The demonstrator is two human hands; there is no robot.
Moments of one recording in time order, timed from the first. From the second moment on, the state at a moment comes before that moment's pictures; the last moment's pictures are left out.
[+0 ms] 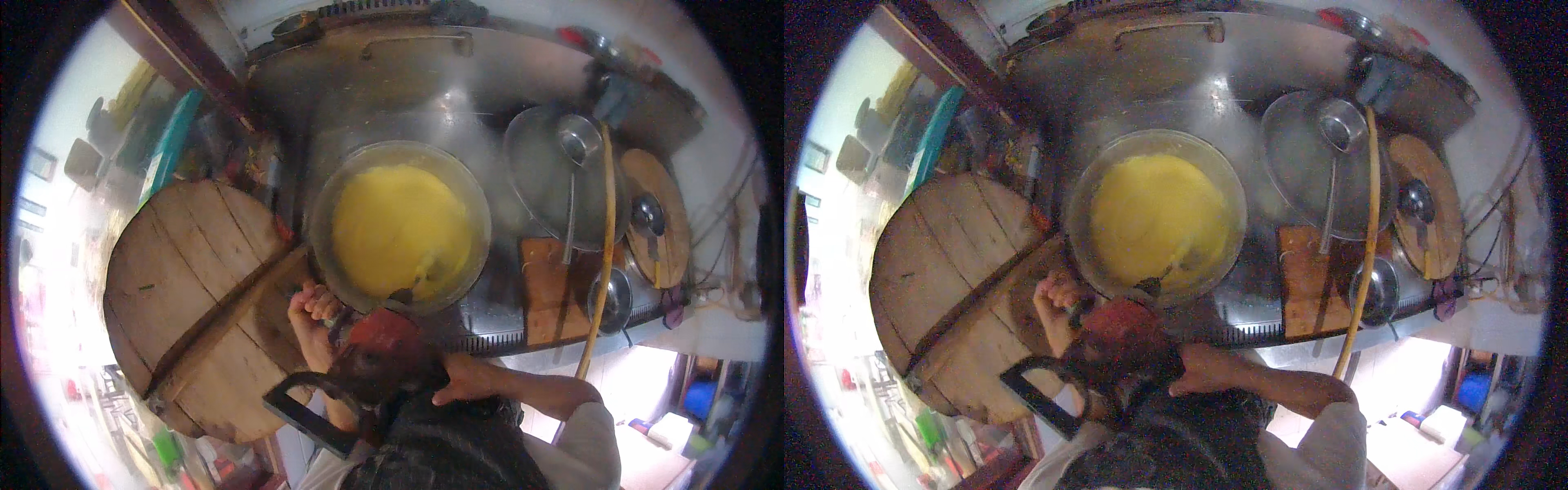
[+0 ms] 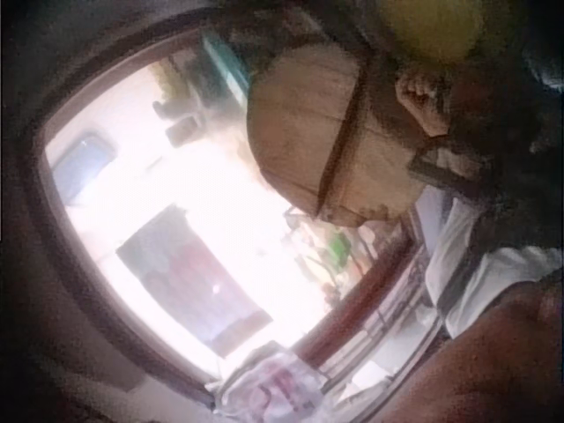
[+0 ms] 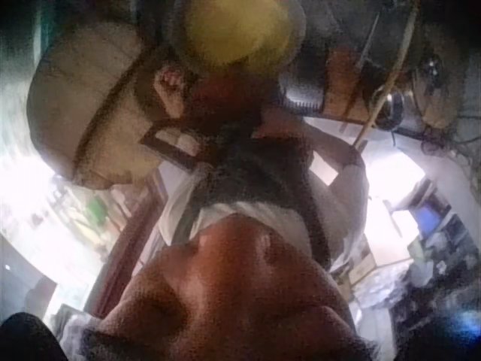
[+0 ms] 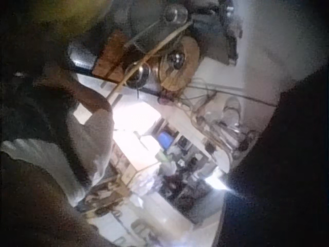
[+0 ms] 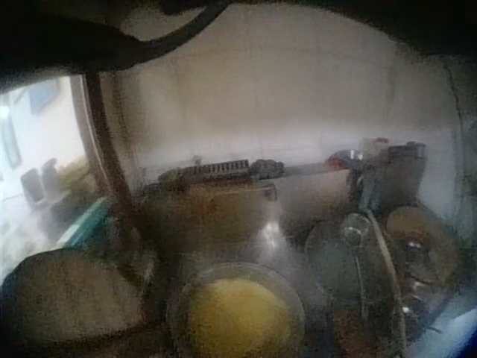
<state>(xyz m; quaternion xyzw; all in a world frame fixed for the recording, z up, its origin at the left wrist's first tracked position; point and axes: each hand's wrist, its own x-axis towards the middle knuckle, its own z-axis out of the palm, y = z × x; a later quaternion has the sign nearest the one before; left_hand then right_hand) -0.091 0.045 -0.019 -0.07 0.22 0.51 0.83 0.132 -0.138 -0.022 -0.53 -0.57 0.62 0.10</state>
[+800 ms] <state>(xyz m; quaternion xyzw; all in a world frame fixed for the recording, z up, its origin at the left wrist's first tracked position) 0.044 -0.018 0.004 0.25 0.38 0.44 0.77 0.165 -0.150 -0.117 -0.50 -0.51 0.64 0.30</state>
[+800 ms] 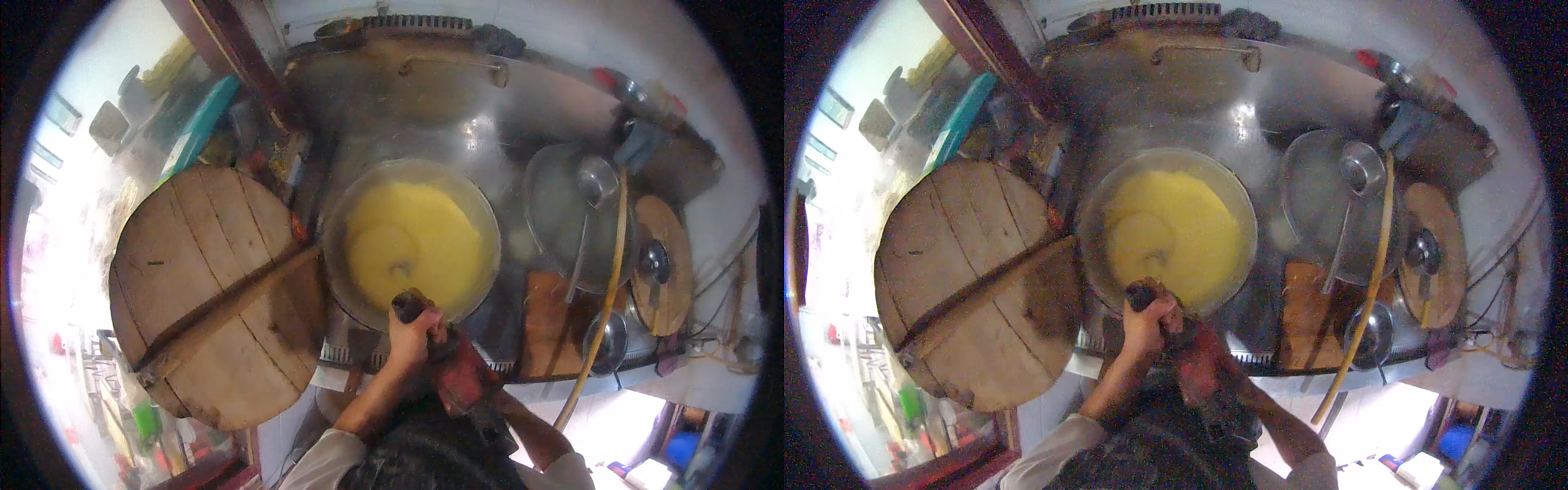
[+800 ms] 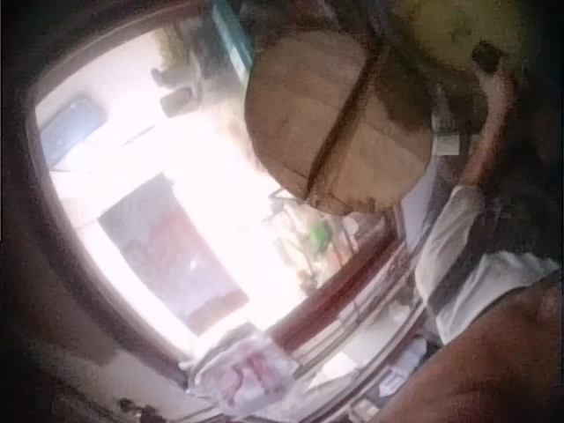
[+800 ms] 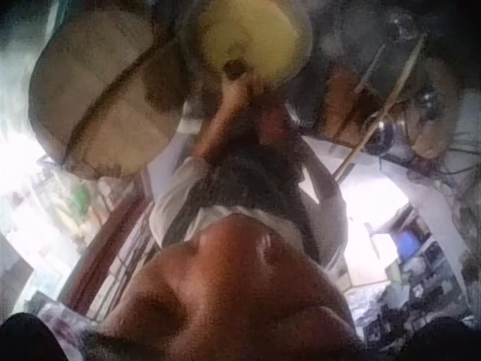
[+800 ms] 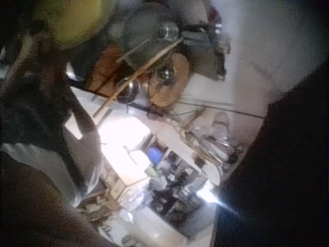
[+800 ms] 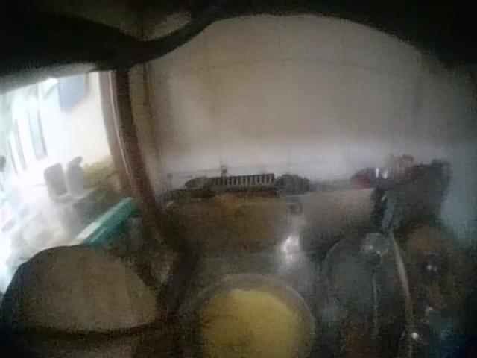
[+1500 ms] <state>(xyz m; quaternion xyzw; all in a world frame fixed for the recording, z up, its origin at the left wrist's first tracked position) 0.035 0.085 -0.031 0.25 0.27 0.44 0.82 0.173 -0.096 -0.090 -0.68 -0.46 0.50 0.27</state>
